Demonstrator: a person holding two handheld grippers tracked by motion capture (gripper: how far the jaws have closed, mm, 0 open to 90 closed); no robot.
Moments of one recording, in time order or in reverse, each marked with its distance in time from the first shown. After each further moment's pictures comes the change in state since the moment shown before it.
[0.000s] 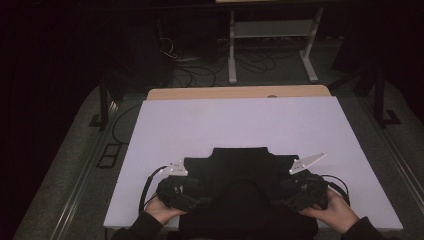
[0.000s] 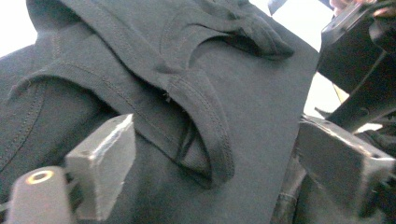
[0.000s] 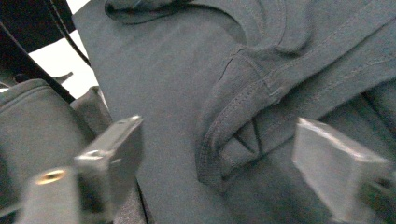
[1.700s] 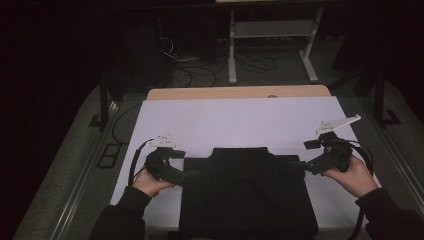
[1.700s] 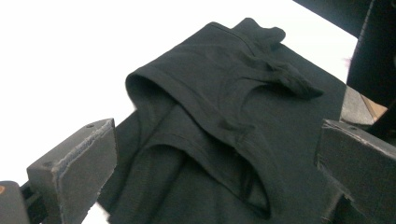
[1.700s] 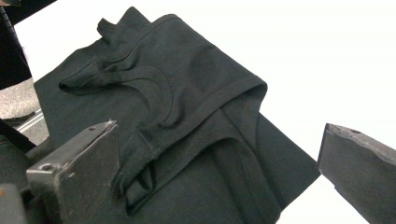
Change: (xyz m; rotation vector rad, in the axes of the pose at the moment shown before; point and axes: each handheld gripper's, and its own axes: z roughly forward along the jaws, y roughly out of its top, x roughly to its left) left arm 0.039 0.048 -0.037 -0.067 0.099 0.034; right arm -0.055 0.039 -0.070 -0.143 -0.134 0.012
